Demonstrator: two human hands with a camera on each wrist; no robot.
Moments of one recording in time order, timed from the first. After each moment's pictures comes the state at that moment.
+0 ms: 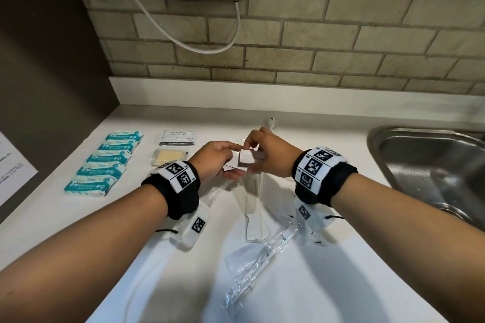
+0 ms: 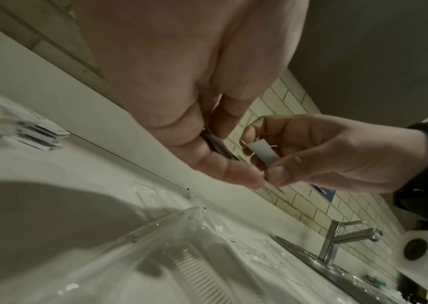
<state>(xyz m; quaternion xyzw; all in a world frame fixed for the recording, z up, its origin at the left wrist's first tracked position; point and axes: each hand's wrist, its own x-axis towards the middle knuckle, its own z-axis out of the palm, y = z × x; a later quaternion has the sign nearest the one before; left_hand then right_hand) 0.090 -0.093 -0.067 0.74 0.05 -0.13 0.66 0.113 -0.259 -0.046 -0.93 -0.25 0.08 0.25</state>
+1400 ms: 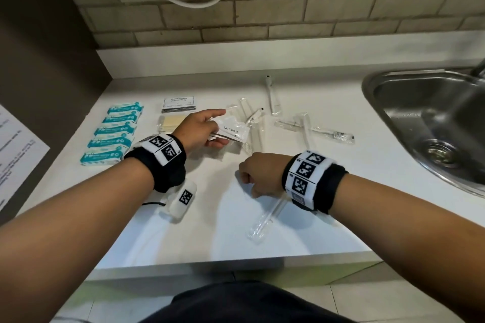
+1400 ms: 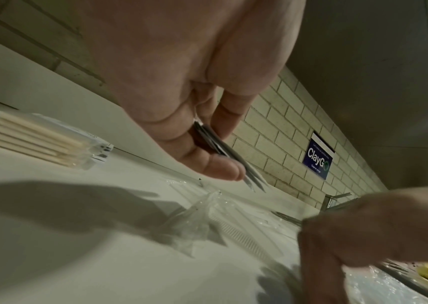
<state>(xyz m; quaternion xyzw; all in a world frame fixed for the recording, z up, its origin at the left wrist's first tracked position) 0.057 -0.047 -0.081 0.76 0.05 -0.13 0.63 0.003 -0.221 -0.093 -0.93 -0.29 0.23 0.04</state>
